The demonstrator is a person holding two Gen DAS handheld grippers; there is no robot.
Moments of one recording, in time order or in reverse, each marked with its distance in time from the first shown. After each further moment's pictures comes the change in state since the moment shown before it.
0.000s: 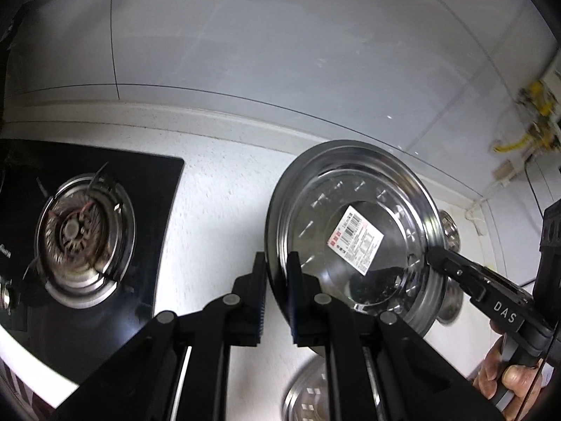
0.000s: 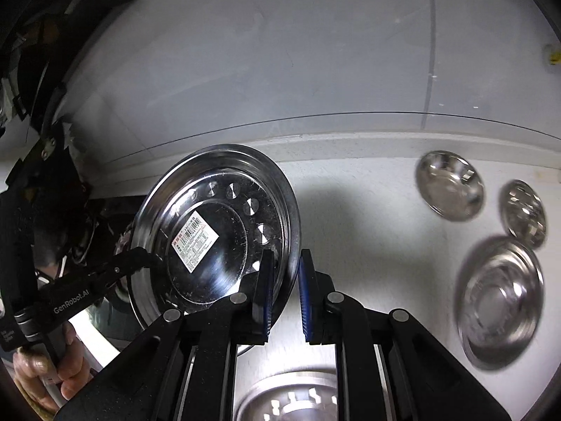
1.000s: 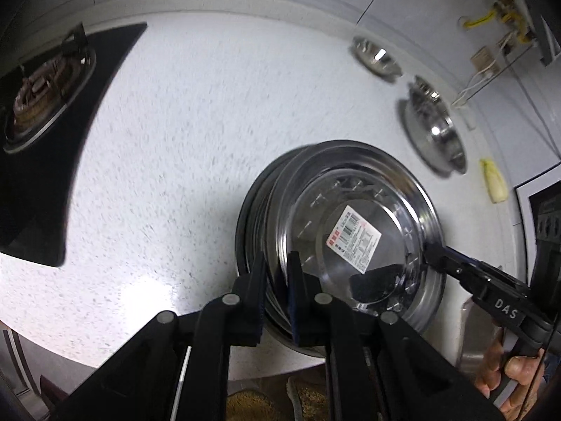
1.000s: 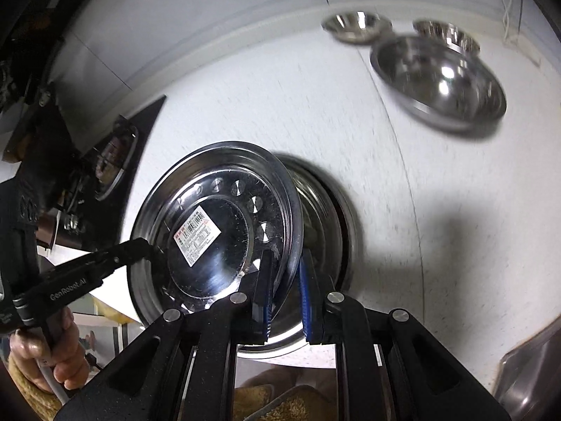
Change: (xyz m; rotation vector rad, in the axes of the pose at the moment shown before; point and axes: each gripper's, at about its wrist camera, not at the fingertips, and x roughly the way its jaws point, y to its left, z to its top) left arm 0.042 -0.045 -0.217 0.093 0.223 -0.024; right arm -0.015 -0.116 -0.216 0.158 0.136 0.005
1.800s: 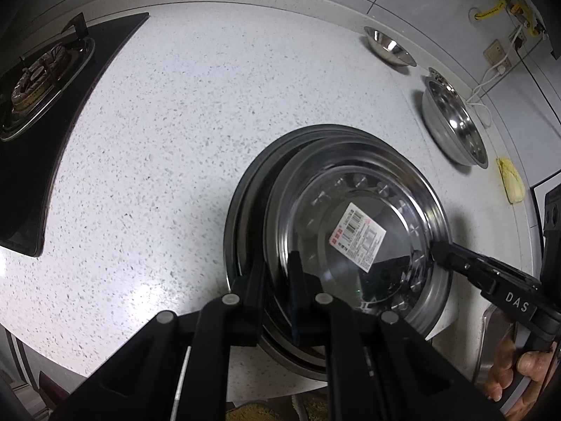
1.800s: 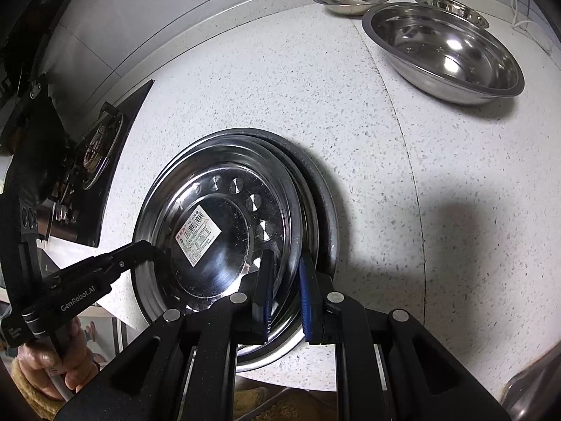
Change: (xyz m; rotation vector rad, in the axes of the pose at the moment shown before) left arm 0.036 -0.009 -0.011 -0.011 -0.027 0.042; right arm 0.014 -0.017 -0.012 -0.012 0.025 0.020
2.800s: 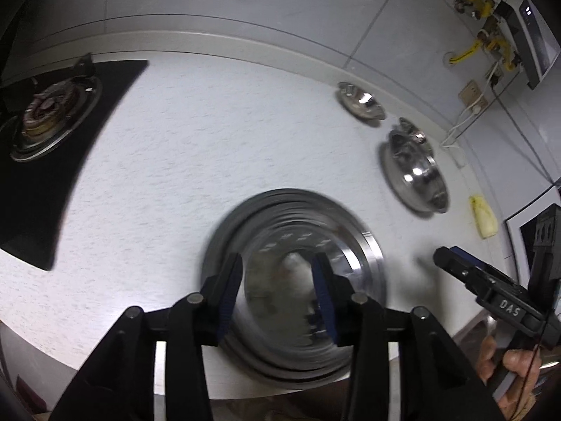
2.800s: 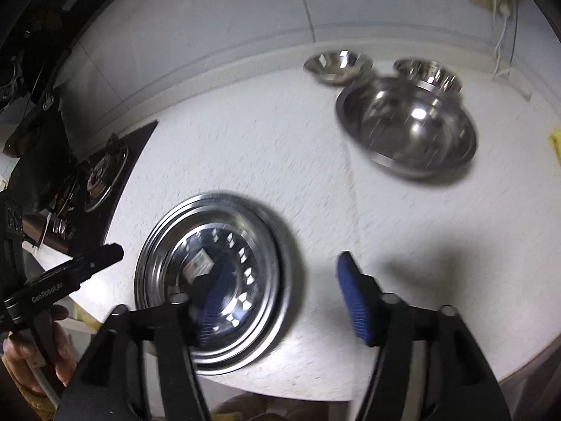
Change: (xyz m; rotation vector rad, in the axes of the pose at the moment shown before) left arm -0.059 -0.024 0.016 -0.042 -0.169 -0.088; right arm -0.063 -0.004 0.011 -0.063 -0.204 -0.073
